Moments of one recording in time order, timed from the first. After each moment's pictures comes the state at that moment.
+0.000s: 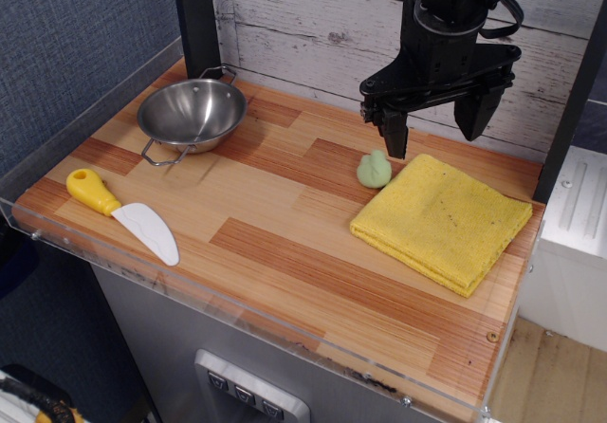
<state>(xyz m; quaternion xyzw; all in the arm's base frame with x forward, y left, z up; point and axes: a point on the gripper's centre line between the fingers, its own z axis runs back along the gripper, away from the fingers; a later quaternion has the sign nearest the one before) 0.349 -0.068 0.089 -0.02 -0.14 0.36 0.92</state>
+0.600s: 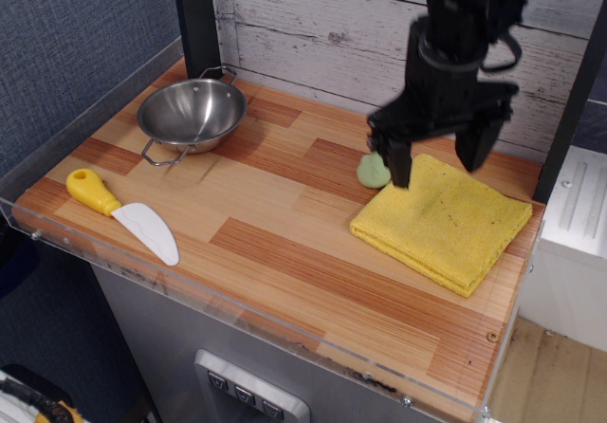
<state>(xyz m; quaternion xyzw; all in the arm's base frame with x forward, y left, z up) 0.352 -0.076 0.050 -0.02 -0.10 0.36 0.93</state>
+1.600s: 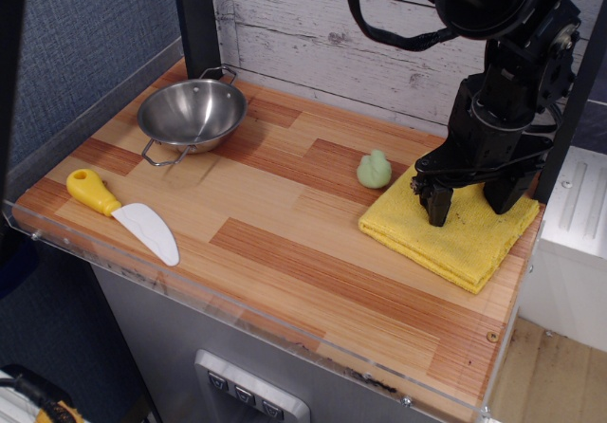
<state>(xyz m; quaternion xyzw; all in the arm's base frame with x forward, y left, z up) 0.356 -0.105 0.002 0.02 -0.07 0.36 0.93</state>
